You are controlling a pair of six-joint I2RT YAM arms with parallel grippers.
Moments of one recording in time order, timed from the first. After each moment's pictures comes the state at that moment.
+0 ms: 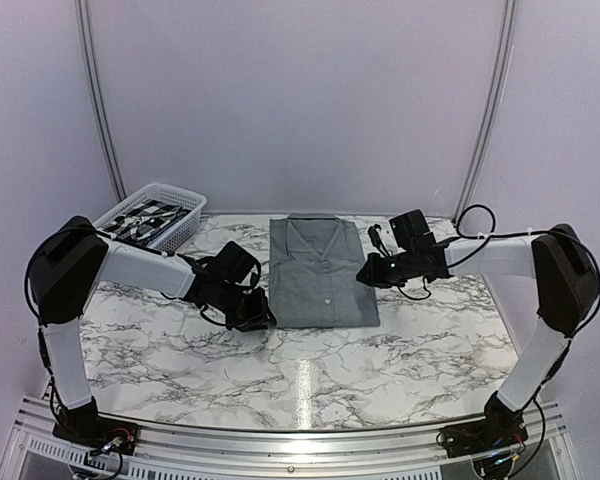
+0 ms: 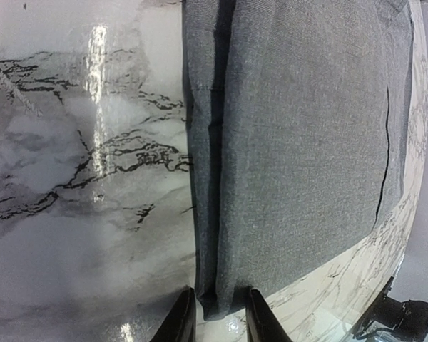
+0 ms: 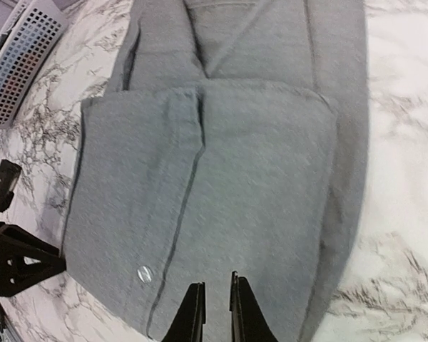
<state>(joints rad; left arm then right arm) -0.77 1.93 1.12 -0.18 0.26 -0.93 0.48 1.73 1.08 -0.14 -0.24 0.42</state>
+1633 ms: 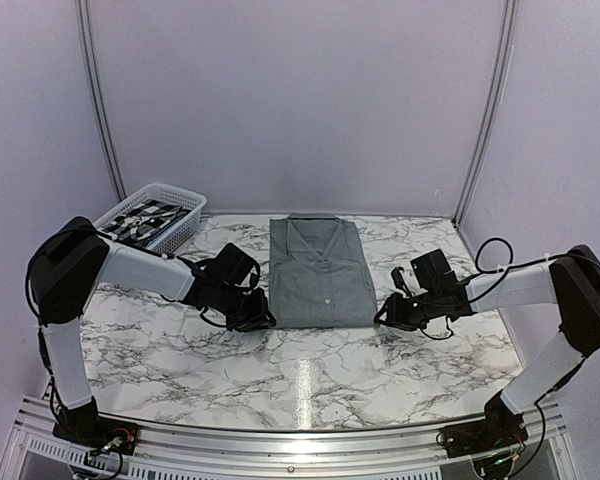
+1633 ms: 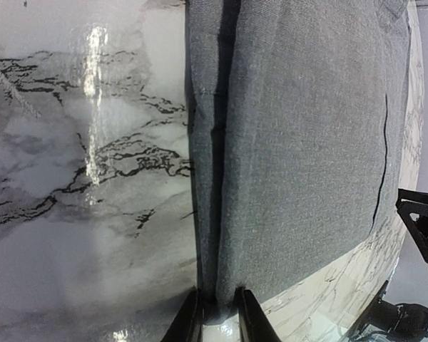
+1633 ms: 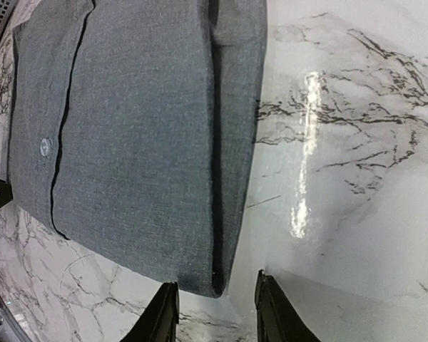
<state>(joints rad) -0.77 1.94 1.10 -0.13 0.26 -0.96 0.44 1.54 0.68 -0.08 -0.27 0.51</state>
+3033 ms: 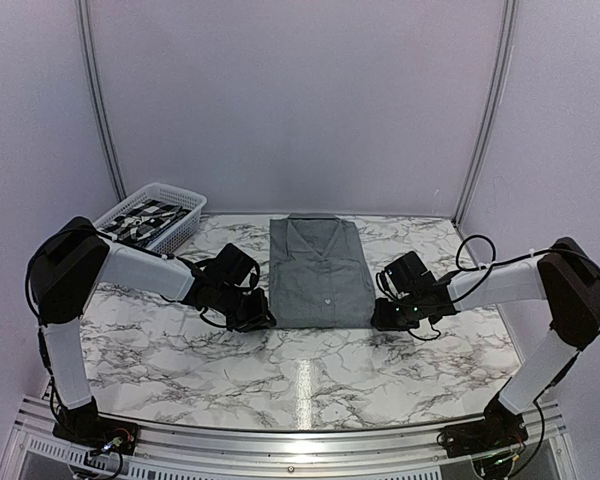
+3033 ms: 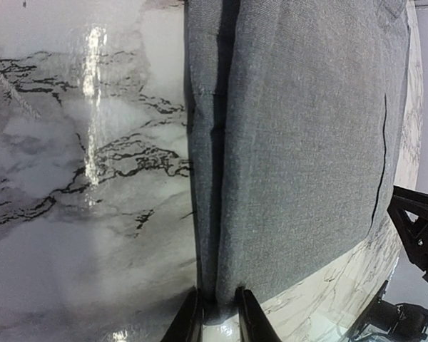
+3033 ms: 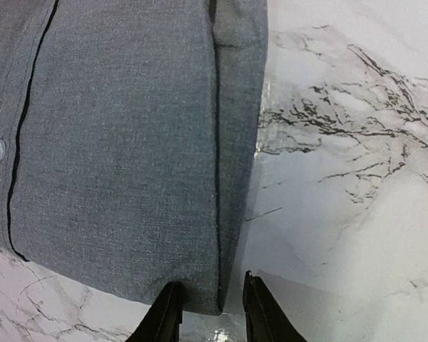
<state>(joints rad) -0.77 1.93 1.10 -0.12 0.26 -0.96 0.60 1.61 0.77 -0.18 0.03 0.52</state>
